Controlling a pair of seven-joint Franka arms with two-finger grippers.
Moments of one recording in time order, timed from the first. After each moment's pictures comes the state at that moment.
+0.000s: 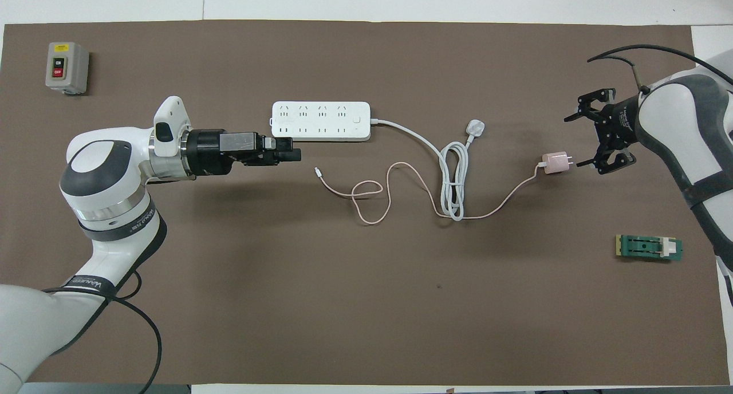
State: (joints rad) left arm -0.13 0.30 -0.04 -2.00 -1.63 1.67 0.77; right arm -0.06 0.39 -0.09 -1.72 0.39 1.95 1.08
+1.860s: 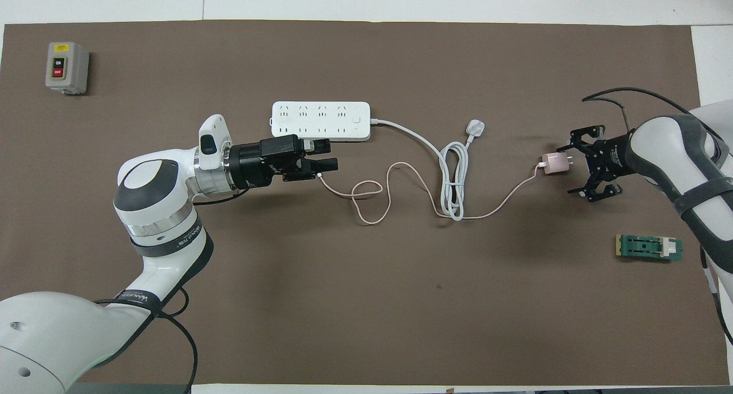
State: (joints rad) left arm -0.25 0.30 -0.03 -2.06 -1.82 1.76 0.69; right arm -0.11 0.39 -0.09 -1.93 0.51 2.10 0.86
